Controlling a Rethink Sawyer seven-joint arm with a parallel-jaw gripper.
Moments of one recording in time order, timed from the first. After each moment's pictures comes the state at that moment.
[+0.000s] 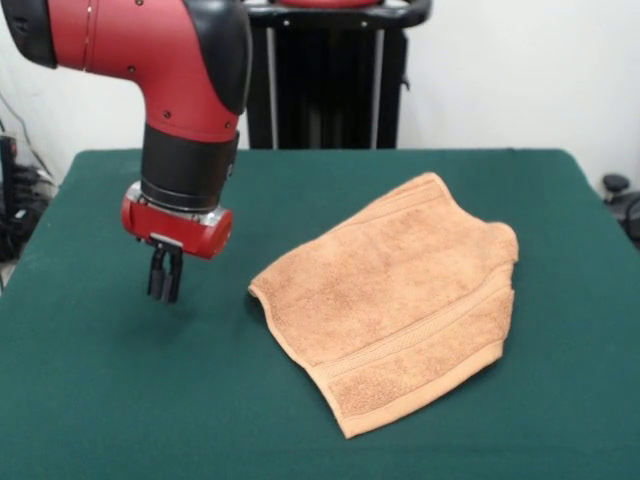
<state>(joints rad) -0.49 -0.47 0.14 1.50 -0.82 0.33 2.34</state>
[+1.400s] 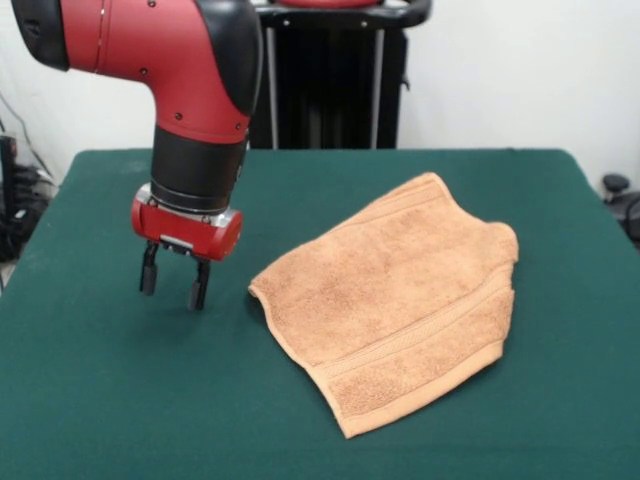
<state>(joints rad) -0.47 -0.47 0.14 1.50 -0.82 0.33 2.34</state>
